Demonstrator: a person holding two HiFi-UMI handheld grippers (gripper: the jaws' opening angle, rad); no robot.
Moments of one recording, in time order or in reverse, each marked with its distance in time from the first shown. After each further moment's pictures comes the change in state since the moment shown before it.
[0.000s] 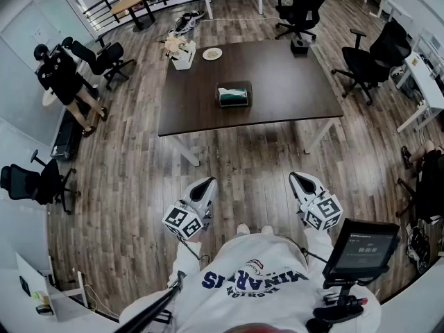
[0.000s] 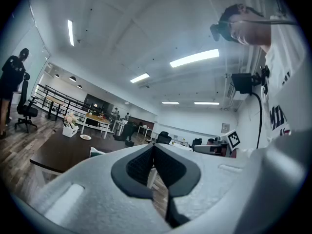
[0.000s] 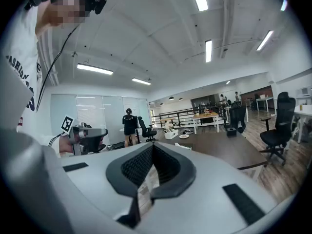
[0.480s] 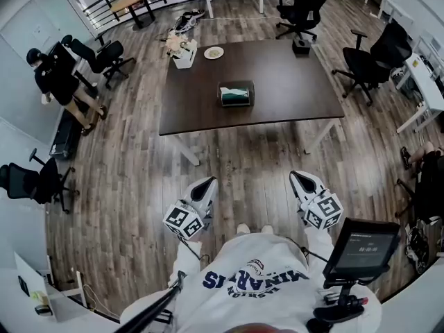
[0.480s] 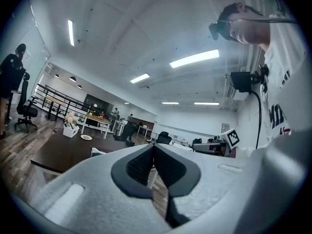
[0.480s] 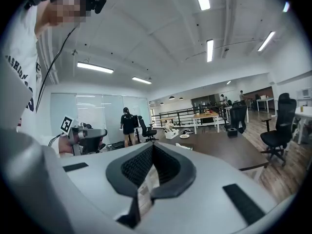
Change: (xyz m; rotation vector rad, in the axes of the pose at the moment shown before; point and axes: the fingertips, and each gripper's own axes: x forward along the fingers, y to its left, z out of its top) left arm -0.007 0.012 0.000 0.002 -0.002 -0.005; right arm 0.013 0.009 0.002 0.000 0.006 0.000
